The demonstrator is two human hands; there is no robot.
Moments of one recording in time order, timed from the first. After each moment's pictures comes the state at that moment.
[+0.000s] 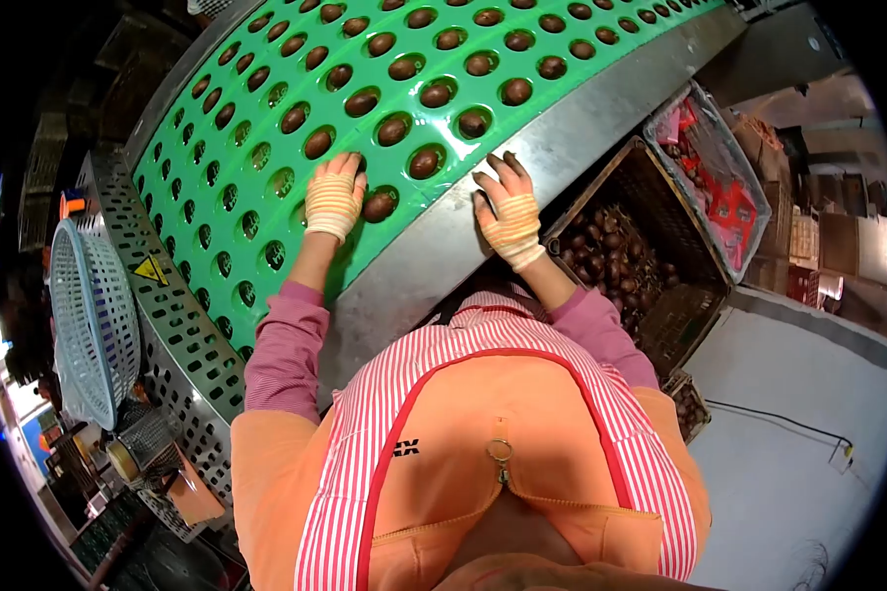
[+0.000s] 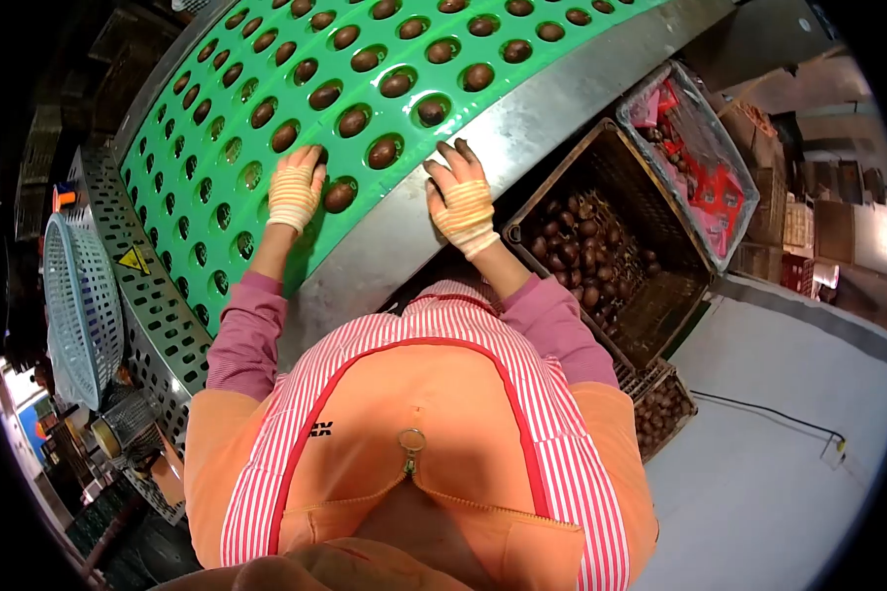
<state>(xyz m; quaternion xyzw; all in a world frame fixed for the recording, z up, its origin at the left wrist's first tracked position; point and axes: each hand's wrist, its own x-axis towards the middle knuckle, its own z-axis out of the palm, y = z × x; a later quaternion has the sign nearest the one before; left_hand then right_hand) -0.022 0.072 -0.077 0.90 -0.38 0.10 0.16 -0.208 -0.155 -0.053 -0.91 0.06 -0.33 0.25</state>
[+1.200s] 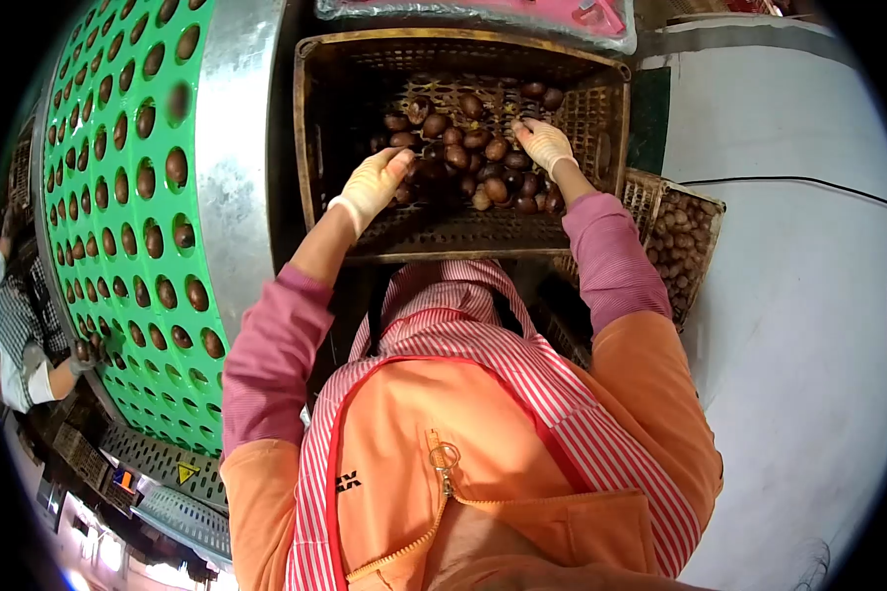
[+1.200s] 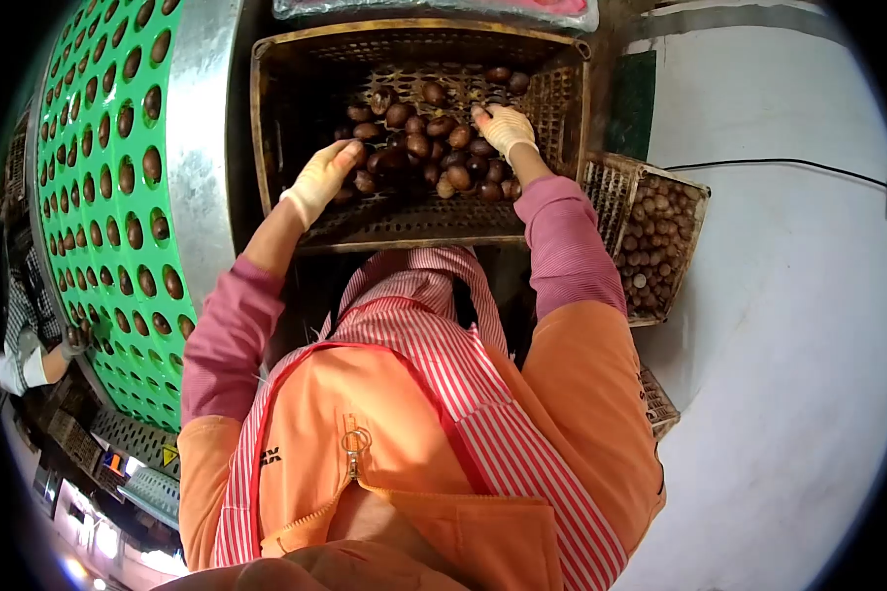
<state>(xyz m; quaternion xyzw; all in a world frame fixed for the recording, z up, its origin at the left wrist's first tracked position) -0.259 -0.282 -0.120 0.64 -0.36 -0.62 0.28 -0.547 -0.436 -0.171 -0.62 0.67 0.18 0.38</state>
